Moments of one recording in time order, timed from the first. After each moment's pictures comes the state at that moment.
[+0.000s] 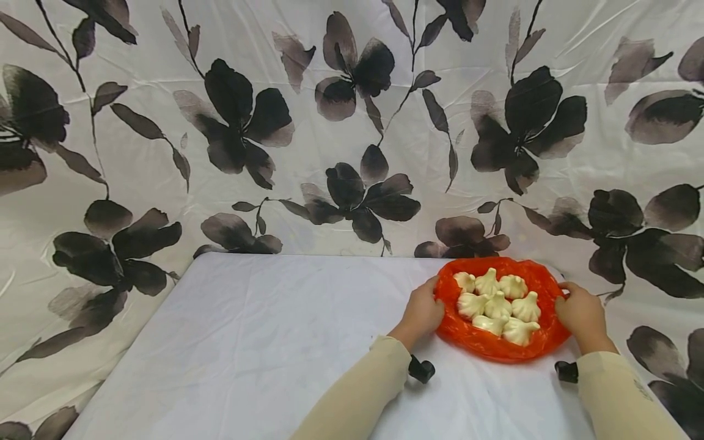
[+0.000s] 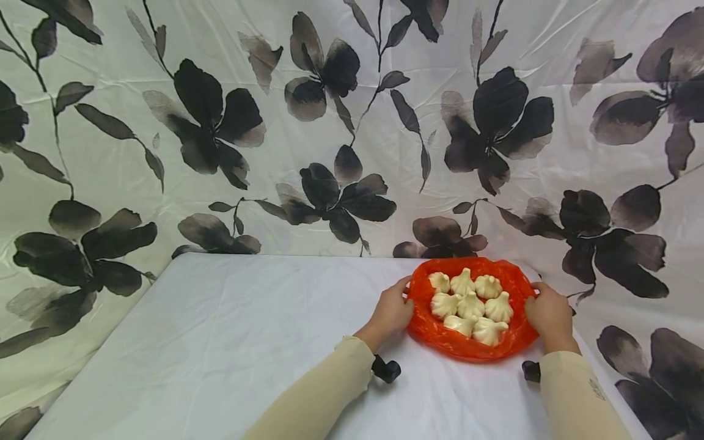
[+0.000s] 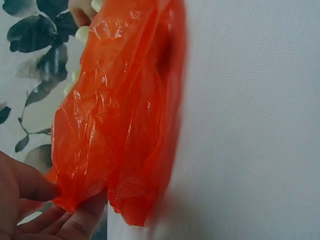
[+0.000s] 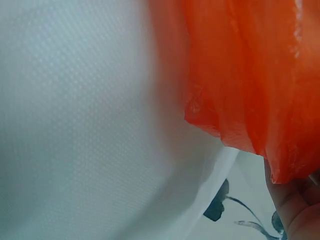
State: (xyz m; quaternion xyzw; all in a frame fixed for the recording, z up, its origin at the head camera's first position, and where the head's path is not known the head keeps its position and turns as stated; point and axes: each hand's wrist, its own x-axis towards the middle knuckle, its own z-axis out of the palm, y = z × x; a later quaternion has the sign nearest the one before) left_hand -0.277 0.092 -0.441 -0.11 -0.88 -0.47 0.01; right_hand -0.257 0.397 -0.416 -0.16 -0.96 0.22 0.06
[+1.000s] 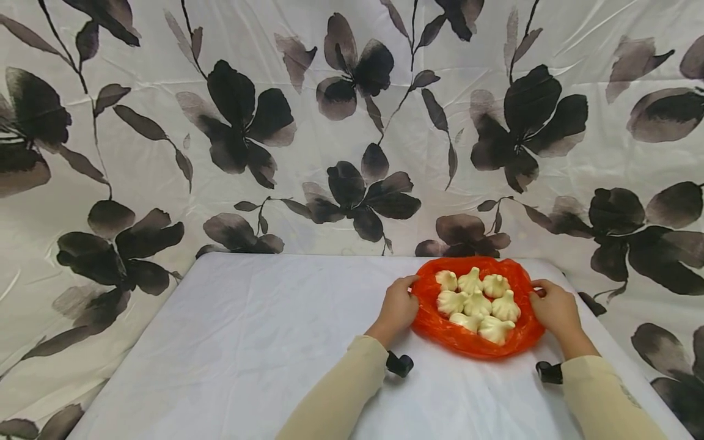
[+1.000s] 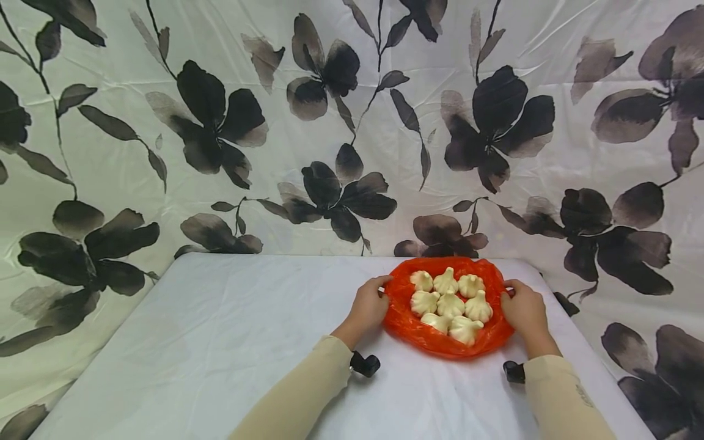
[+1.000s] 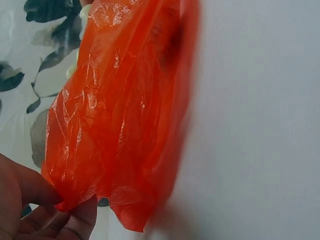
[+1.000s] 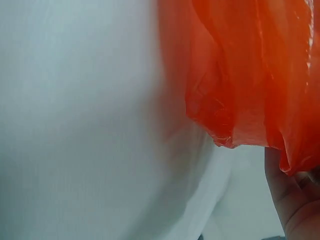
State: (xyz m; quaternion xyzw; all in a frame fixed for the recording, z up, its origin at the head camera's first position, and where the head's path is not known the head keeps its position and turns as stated) left_hand -0.281 0.046 -0.442 -0.08 -0.88 -0.47 0.01; right_hand -0.255 0.353 -0.424 -0.11 -0.96 0.26 0.09
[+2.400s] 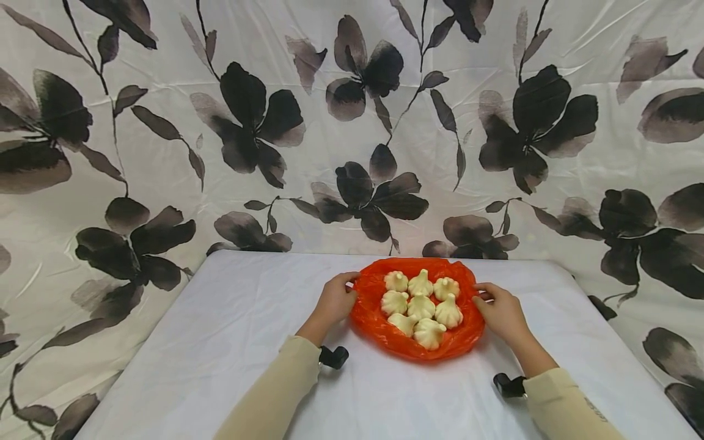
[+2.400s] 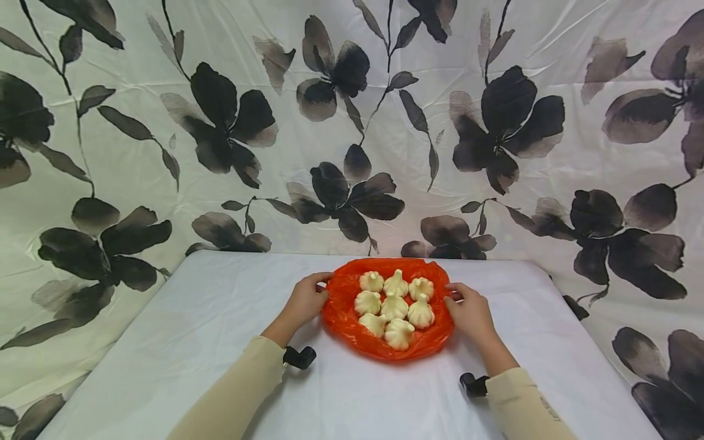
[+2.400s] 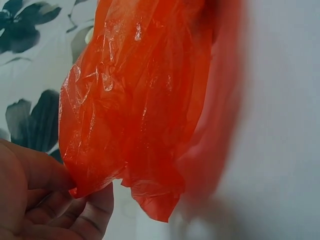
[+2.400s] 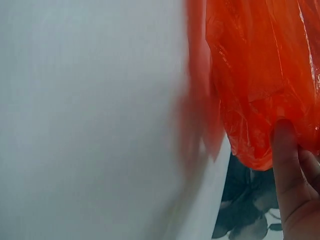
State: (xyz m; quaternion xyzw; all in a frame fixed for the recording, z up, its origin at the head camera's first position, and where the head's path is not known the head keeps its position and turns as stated) left_hand -0.284 -0.091 -0.434 -0.03 -0.89 -0.45 0.01; right_hand -0.250 0.248 -0.432 0.00 -0.93 0.36 0.09
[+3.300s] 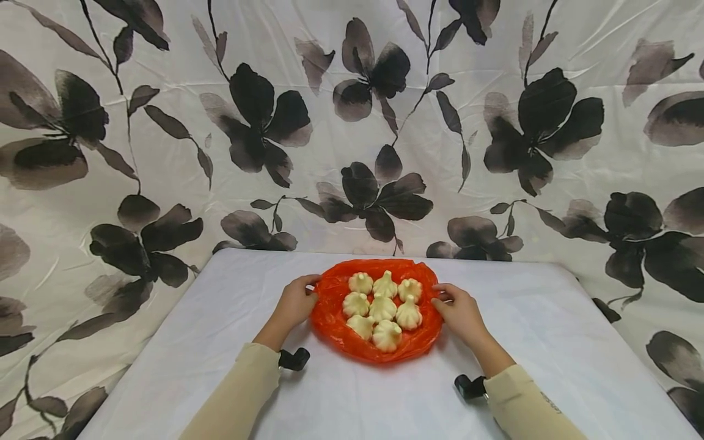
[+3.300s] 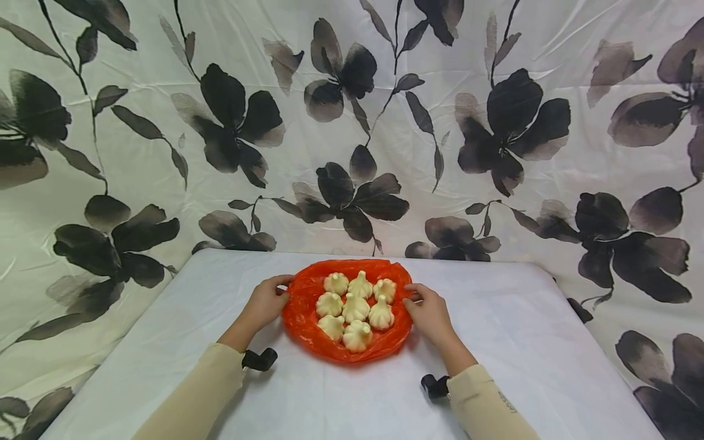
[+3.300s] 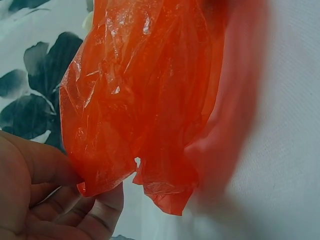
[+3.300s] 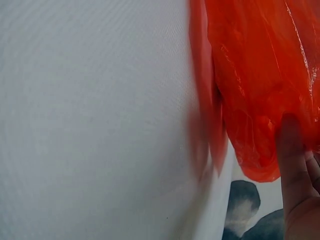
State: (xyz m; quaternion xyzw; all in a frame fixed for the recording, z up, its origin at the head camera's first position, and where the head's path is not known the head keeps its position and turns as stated) left_hand -0.264 -0.176 -0.427 0.00 -0.91 -0.41 0.02; right_hand -0.254 0.170 -0.441 0.03 -0.88 0.47 0.05
